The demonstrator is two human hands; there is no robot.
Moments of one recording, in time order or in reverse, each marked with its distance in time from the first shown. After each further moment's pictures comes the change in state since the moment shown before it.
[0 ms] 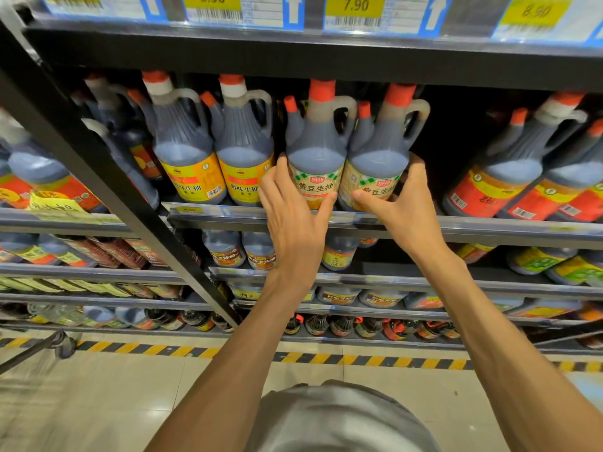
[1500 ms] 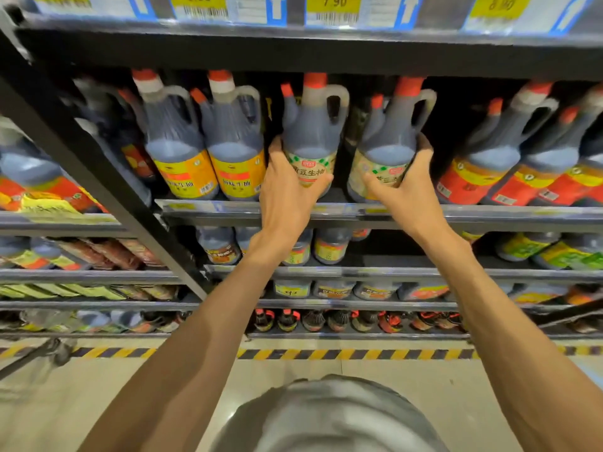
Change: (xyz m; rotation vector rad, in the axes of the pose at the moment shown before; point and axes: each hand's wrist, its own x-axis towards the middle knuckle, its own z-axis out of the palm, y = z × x) left_hand 0.038 -0.004 0.004 -0.135 -0.224 -0.090; right_hand 0.001 -0.006 -0.020 0.086 0.008 -0.008
